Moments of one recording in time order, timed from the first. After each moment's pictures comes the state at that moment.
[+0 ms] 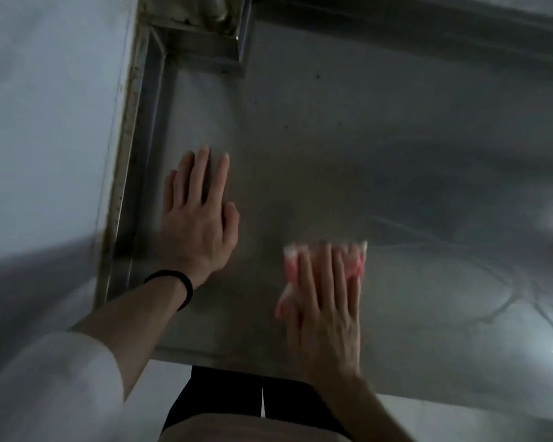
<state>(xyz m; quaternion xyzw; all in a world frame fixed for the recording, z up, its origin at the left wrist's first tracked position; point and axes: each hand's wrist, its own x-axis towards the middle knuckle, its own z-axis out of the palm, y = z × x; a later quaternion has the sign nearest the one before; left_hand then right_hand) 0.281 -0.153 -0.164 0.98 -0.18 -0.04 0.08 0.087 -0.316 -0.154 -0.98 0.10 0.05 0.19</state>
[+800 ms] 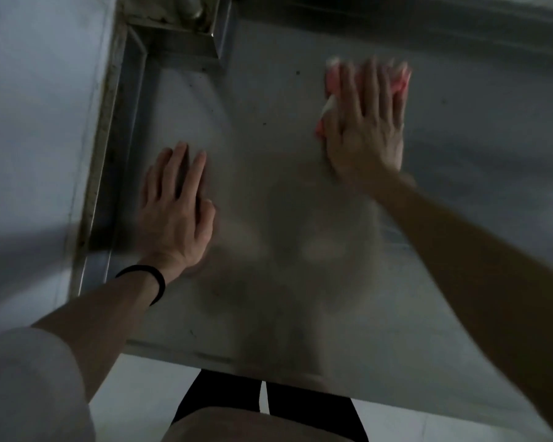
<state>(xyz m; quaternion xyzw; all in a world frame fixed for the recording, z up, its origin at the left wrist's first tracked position) 0.280 -0.156 -0.163 0.98 -0.17 -0.04 0.08 0.311 -0.472 -0.169 -0.99 0.10 -0.01 0.12</state>
